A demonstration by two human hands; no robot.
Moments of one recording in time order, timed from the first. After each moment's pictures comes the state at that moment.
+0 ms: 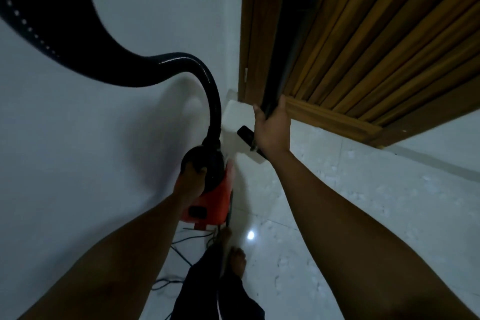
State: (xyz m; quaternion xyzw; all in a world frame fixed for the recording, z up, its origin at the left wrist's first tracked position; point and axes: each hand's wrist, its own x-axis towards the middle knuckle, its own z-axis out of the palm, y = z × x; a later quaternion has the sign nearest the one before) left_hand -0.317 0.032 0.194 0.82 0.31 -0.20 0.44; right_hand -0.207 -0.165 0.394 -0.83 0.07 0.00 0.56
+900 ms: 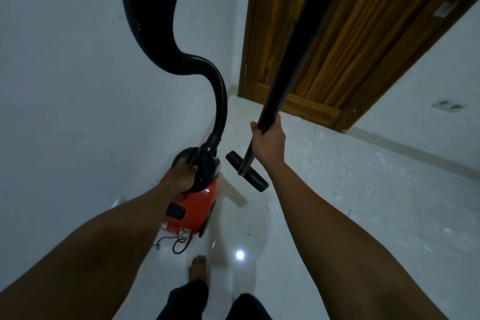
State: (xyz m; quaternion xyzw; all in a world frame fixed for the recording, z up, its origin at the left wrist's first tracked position) left_hand -0.769 -0.018 0.402 0.84 0.25 -0.16 0.45; right_hand -0.713 -0.221 0.531 -0.83 0.08 0.01 0.55
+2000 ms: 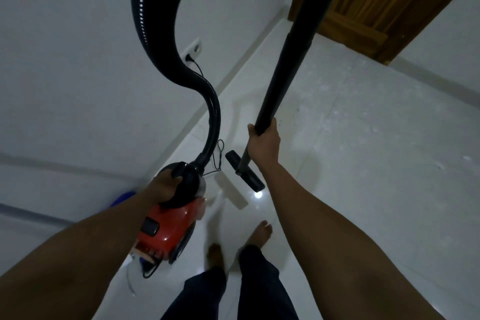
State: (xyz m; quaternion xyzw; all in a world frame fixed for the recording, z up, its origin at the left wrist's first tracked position) left_hand -1.490 -0.056 0.352 0.83 0.32 -0.23 0.39; right_hand -1.328 -0.281 0.444 -0.82 0.06 0.11 0.55
